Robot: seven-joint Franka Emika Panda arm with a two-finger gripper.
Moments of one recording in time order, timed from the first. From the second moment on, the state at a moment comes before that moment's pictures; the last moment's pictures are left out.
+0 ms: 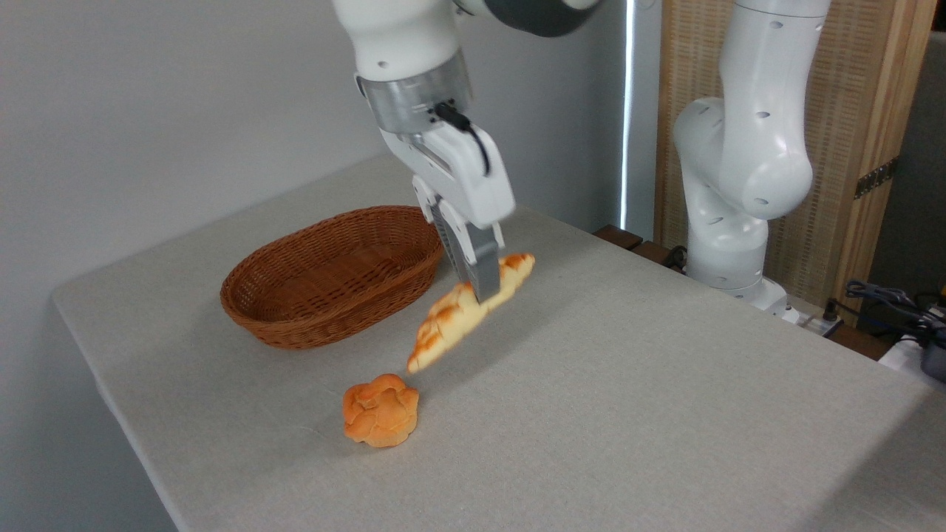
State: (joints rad) arm -0.51 -0.19 0.49 -1.91 0.07 1.62 0.92
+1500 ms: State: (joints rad) arm -0.52 -0.11 0.57 -1.98 0.10 1.71 0.92
